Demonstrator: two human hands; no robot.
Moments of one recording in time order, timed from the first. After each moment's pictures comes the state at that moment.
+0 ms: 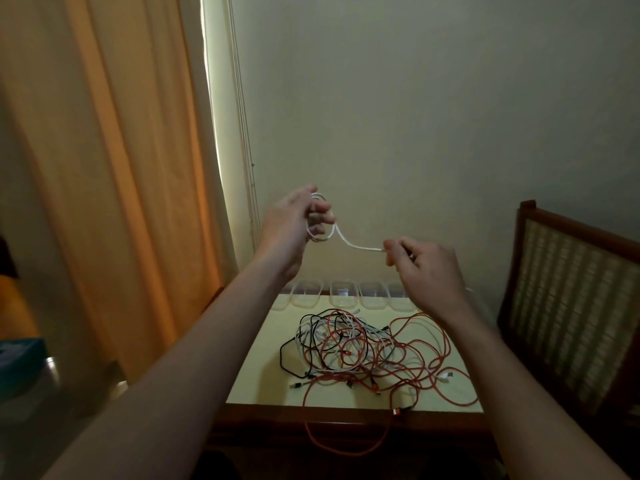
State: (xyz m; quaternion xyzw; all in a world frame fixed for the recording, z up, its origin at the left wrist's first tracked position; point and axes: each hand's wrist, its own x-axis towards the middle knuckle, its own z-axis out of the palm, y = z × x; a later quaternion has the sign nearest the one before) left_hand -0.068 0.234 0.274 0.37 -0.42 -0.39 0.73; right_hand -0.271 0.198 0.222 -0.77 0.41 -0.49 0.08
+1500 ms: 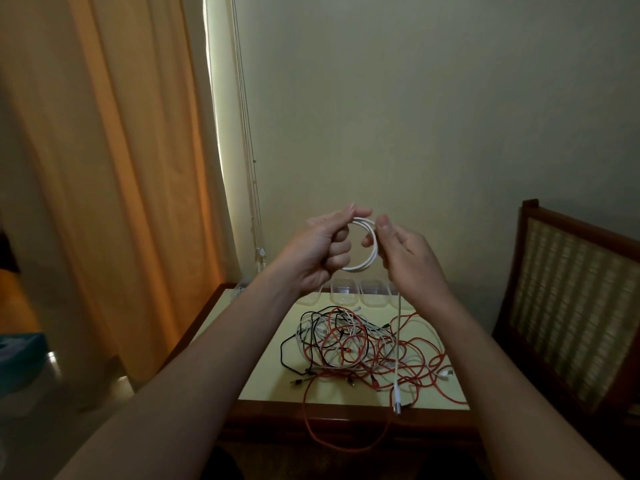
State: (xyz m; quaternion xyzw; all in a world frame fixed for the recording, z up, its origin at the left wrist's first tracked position) left_hand -0.092 0.243 0.261 0.31 -0.46 -0.57 0.61; right_hand -0.243 0.216 0.234 -0.73 0.34 -0.52 0.30
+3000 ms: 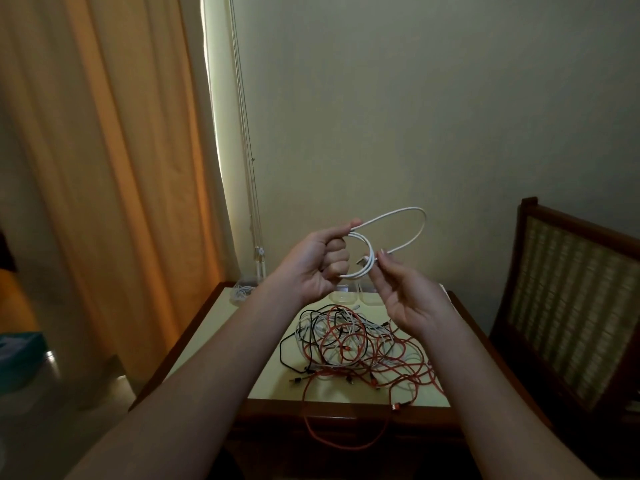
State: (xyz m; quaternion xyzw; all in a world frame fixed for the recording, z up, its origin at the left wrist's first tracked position) left_hand -0.094 0.234 0.246 0.29 -0.30 -0.68 0.60; right_hand -0.240 0.208 0.206 -0.26 0.22 -0.54 0.77
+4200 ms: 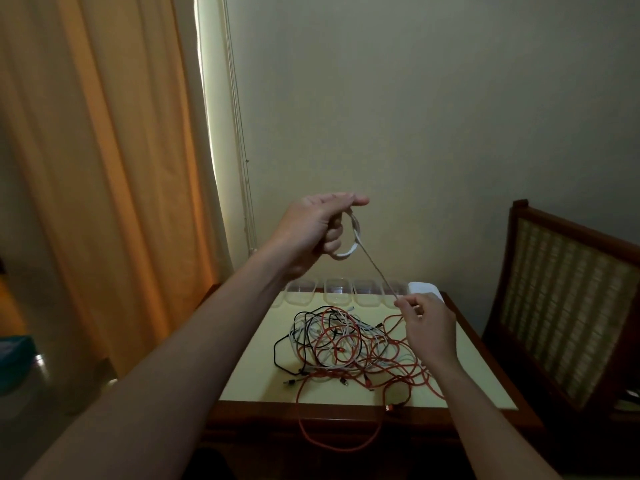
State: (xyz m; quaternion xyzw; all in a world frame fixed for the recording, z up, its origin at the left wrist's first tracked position) left_hand -0.091 0.245 0.282 0.35 -0.54 -0.46 0.61; right_hand -0.290 0.171 0.113 -0.66 0.55 -0.50 0.14
